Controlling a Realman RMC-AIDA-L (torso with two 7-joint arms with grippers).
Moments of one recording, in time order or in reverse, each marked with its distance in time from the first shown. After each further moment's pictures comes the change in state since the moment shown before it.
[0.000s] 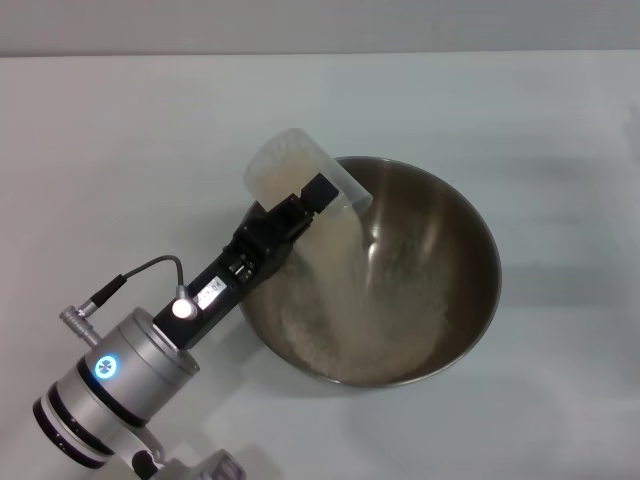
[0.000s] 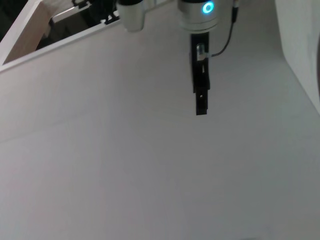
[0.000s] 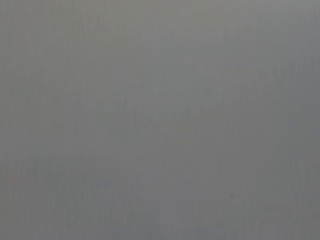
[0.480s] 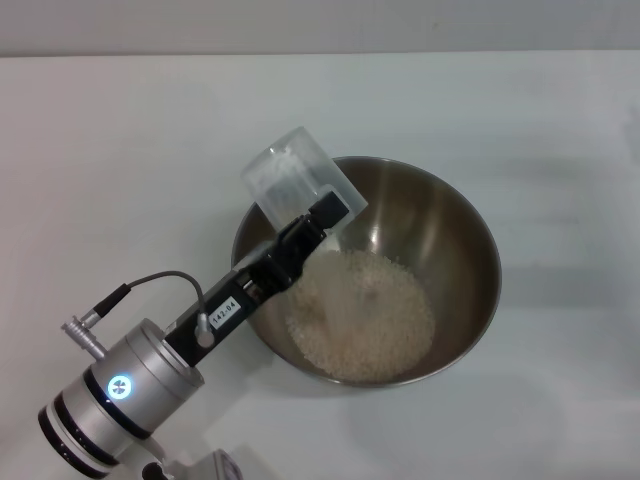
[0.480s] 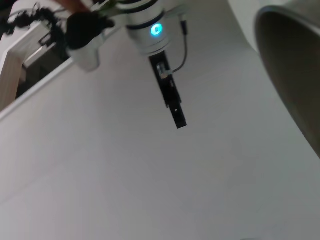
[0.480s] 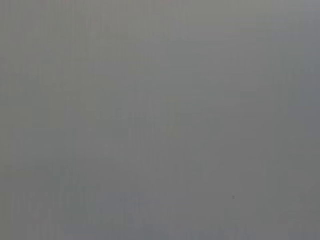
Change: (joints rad) left arm 0.004 0.000 0.030 -0.002 0.000 -0.011 0.251; right arm -0.002 0.001 -0.001 -0.002 -0.002 -0.003 0.000
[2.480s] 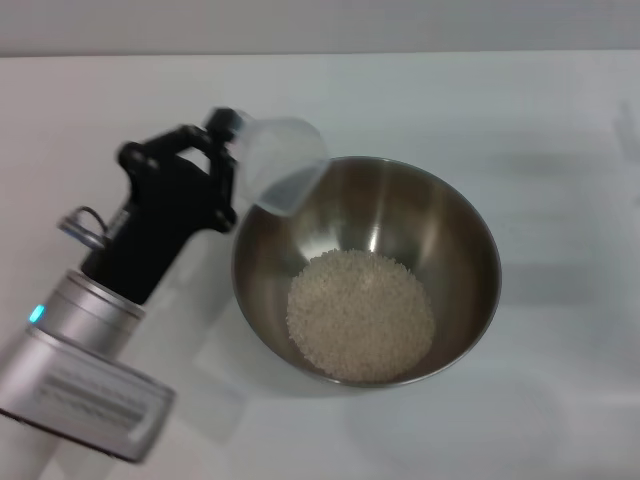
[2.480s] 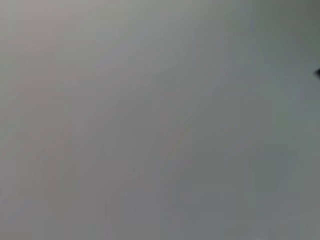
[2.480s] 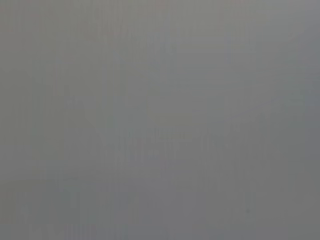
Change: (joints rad) left arm 0.047 0.001 -0.251 -0.021 -0.013 -0.014 -1.154; right arm 0.012 0.003 -0.009 -0.007 0.000 -0.017 -0.001
